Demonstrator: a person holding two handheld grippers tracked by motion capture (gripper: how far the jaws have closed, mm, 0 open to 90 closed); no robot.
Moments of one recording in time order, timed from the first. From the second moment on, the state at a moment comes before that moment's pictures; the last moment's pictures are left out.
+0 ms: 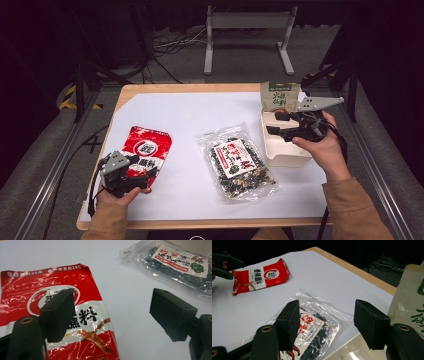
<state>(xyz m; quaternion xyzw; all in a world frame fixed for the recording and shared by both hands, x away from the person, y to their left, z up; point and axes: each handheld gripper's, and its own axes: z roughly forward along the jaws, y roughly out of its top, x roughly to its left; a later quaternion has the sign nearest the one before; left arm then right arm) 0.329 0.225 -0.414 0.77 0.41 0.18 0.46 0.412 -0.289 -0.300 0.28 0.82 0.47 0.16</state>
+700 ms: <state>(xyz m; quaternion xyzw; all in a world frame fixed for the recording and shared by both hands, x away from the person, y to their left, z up) 0.335 0.231 -0.399 0.80 0.41 0.13 0.42 0.404 -0.279 -0.327 0.28 0.82 0.47 0.15</state>
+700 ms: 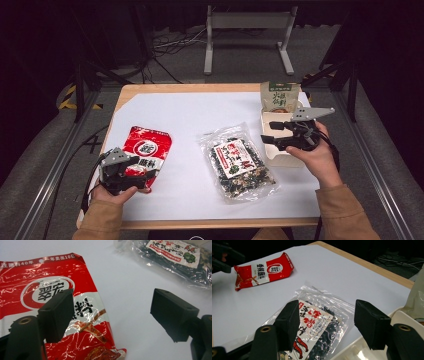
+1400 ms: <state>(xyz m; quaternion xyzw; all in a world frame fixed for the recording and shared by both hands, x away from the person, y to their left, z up) 0.356 0.255 -0.379 0.79 0.45 0.16 0.38 0.398 -0.265 -0.334 0.27 0.84 0.45 0.15</state>
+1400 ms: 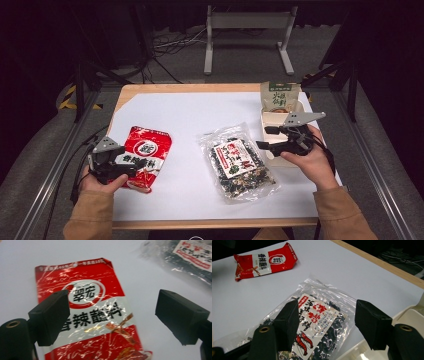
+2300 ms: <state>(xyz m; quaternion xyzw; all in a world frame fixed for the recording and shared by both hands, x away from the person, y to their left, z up) 0.384 0.292 -0.401 0.74 0.56 0.15 0.33 0.398 -0.256 -0.336 0.27 0.84 0.45 0.14</state>
